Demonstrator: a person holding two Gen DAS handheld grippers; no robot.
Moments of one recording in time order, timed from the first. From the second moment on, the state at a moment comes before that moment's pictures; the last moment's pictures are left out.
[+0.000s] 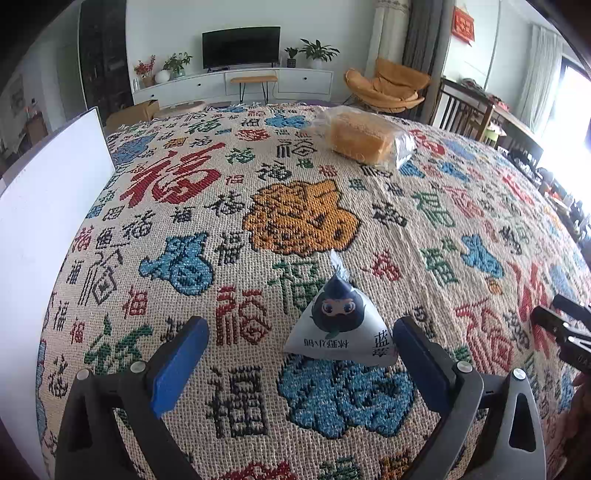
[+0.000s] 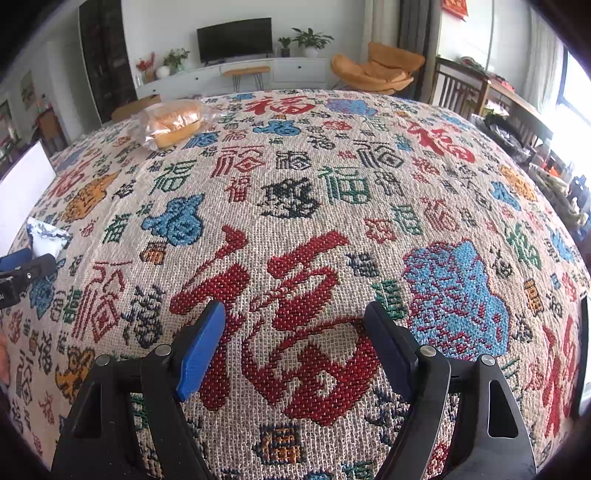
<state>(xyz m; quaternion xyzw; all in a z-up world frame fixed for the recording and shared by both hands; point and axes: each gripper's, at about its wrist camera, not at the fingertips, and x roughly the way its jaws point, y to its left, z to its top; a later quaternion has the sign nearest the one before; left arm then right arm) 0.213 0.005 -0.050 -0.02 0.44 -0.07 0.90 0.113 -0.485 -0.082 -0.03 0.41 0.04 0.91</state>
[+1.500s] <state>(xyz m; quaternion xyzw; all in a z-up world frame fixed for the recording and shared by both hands) 0.223 -0.008 -0.064 0.03 0.46 -0.07 0.89 0.367 -0.287 -0.074 -0.13 0.47 0.15 0.86</state>
